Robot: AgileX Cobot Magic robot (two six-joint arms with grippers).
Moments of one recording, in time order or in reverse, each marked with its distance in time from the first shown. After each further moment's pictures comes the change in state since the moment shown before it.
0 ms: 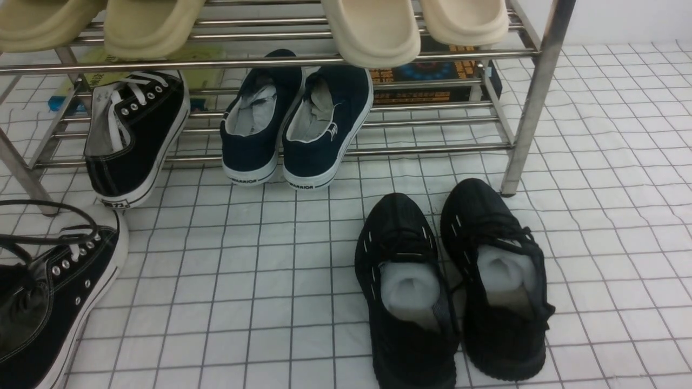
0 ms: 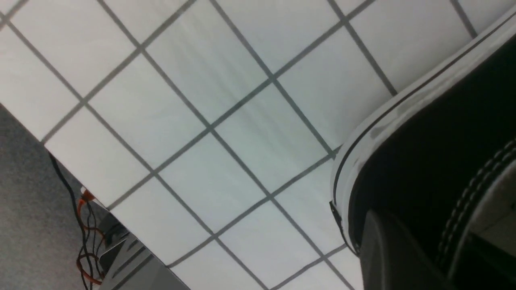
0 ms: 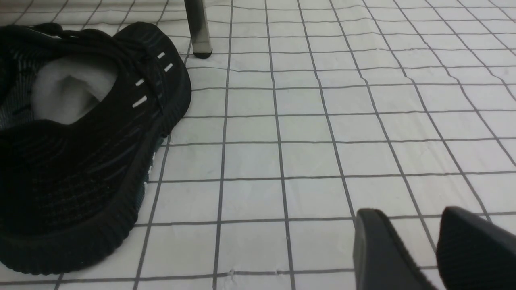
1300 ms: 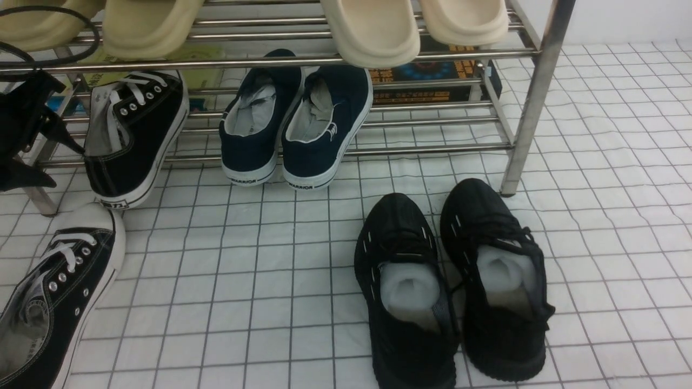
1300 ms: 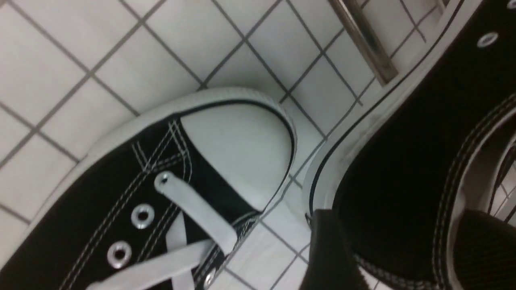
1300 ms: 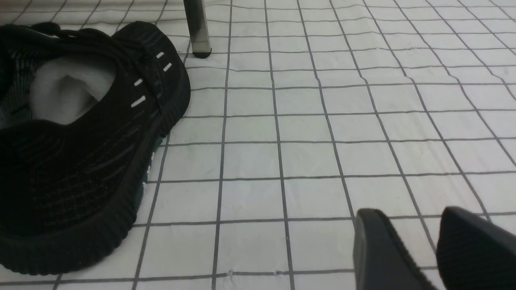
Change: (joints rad) right arm 0.000 0.000 0.000 0.000 0.000 0.000; left arm 0.000 0.278 -0.527 -0.489 -0.169 0.276
